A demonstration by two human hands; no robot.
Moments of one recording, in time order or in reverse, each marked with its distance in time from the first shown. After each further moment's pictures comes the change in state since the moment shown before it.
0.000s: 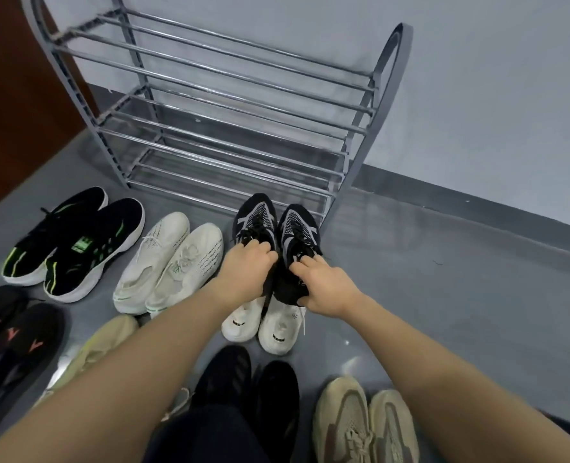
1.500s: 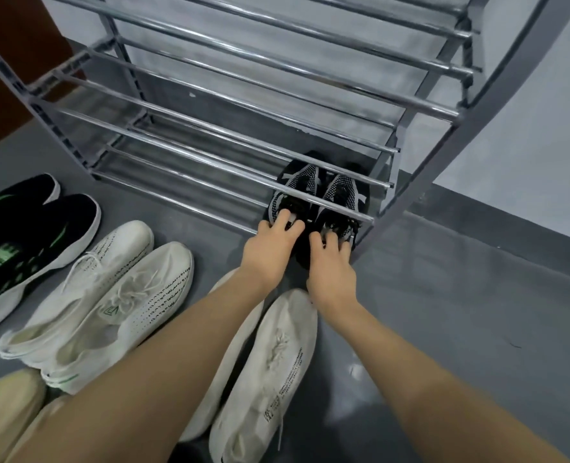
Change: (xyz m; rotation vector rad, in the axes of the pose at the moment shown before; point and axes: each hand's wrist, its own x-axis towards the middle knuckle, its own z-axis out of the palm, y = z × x) left_hand 0.203 -0.012 0.075 -0.308 0.053 -0.386; right_hand 0.177 0.108 0.043 0.128 0.203 0.332
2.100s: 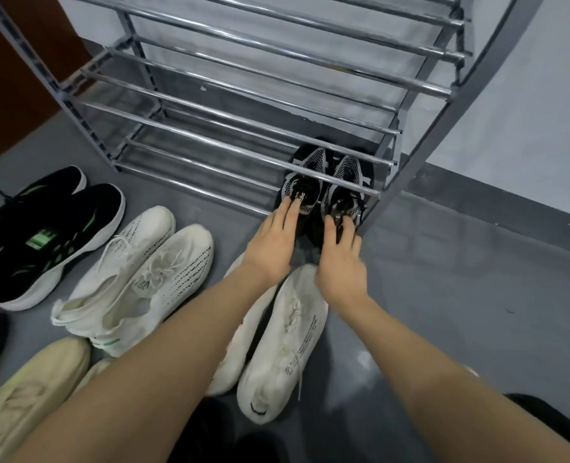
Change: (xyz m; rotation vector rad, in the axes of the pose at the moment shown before) left_hand -0.040 -0.016 0.002 -0.228 0.014 0.080; right_hand -0.041 -0.004 0.004 0.006 0.143 0.004
